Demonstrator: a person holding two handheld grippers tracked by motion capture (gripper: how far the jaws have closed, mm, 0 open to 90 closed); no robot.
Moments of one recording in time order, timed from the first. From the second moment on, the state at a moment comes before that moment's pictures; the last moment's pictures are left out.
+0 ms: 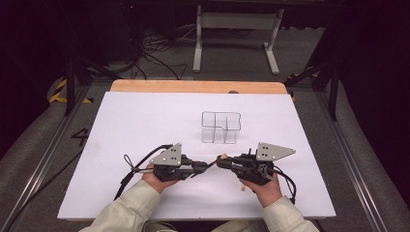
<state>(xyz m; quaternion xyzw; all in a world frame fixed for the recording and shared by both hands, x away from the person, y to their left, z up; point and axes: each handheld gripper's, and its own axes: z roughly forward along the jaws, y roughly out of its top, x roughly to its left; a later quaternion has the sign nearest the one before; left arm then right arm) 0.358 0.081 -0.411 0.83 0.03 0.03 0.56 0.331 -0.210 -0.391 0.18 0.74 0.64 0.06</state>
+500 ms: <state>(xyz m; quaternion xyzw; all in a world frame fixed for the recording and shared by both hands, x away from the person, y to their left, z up) 0.362 0.093 -0.406 0.81 0.07 0.04 0.58 0.327 -0.213 -0.373 0.18 0.76 0.62 0.08</state>
